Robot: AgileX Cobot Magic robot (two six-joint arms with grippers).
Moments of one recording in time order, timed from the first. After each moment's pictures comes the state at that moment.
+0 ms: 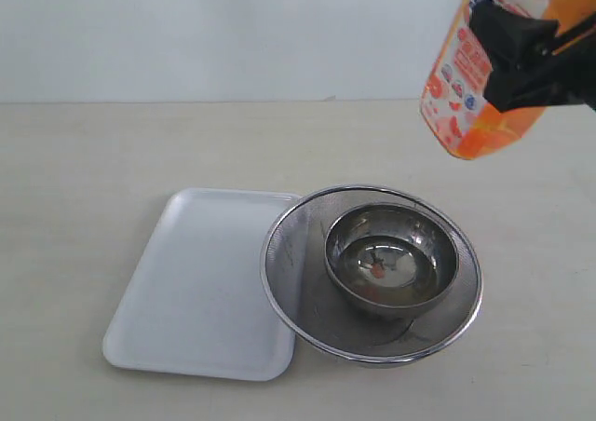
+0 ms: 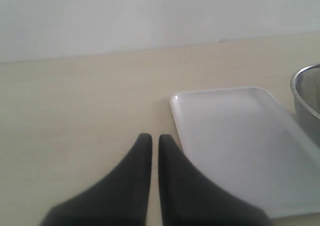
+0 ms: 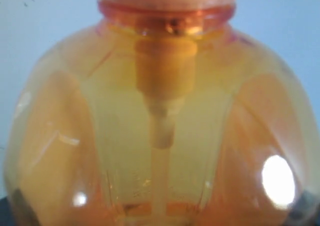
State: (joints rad) left arm -0.19 0.00 0.00 -0.03 0.31 0.06; right arm 0.22 1.22 -0.48 -0.28 -0.85 0.11
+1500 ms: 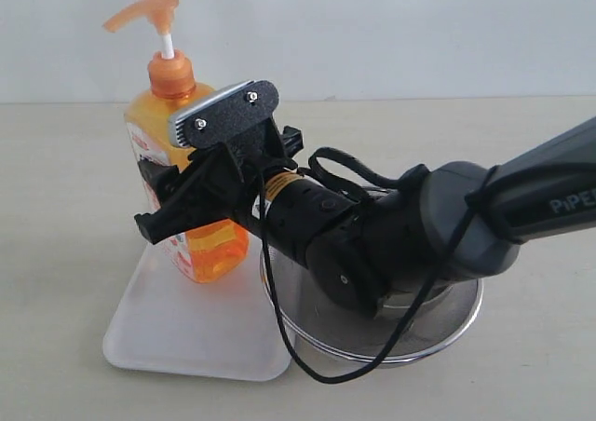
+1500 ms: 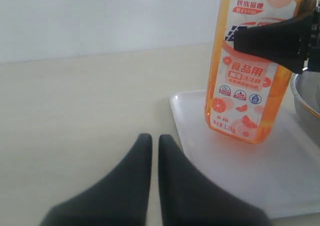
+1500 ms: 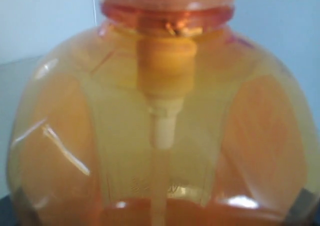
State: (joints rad) left arm -0.19 0.00 0.00 -0.03 0.31 0.06; right arm 0.91 1.94 -0.97 0.12 -0.77 -0.10
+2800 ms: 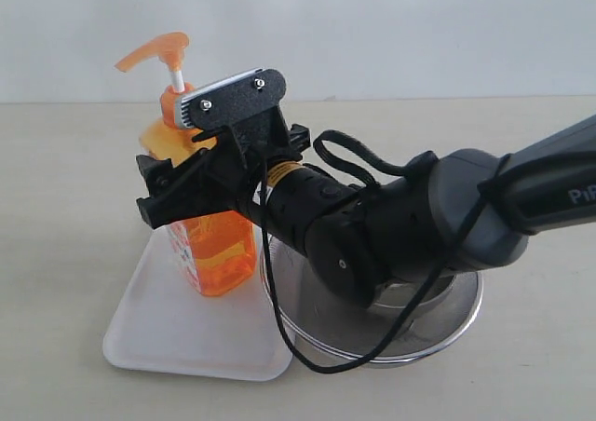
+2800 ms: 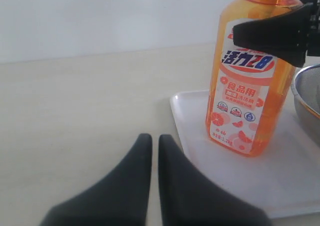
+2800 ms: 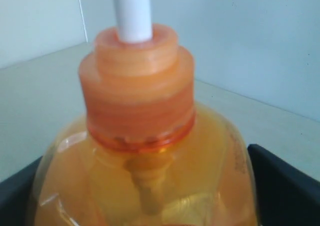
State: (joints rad) left arm -0.19 0.00 0.00 -0.03 0.31 0.06; right arm 0.91 1.92 -0.99 0.20 -0.69 -0.10
